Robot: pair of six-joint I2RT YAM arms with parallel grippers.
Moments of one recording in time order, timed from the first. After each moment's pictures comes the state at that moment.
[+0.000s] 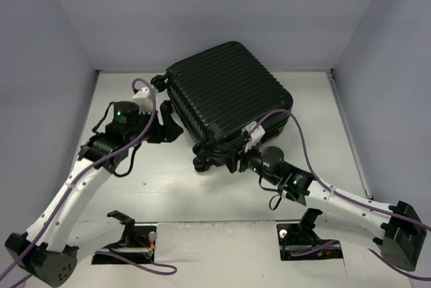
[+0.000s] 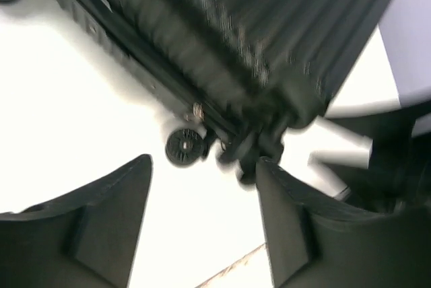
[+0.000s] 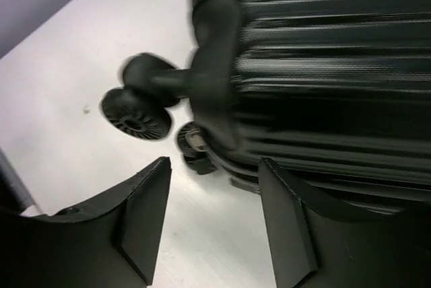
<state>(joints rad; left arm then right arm) -0.43 1.05 1.14 -0.62 0.20 -0.45 0.94 0.95 0.48 0.26 0.12 0.25</state>
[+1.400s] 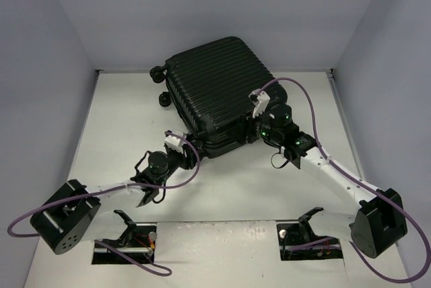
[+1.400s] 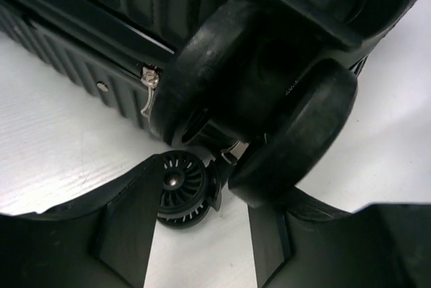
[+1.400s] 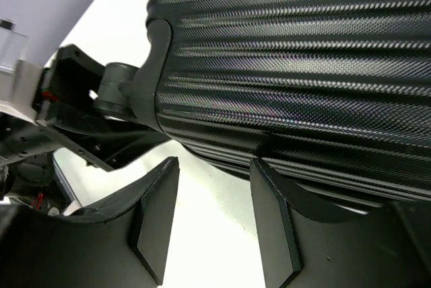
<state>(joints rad) -0.70 1.21 0.27 0.76 -0.10 -0.22 0.51 1.20 0.81 0.00 -0.40 0.30</state>
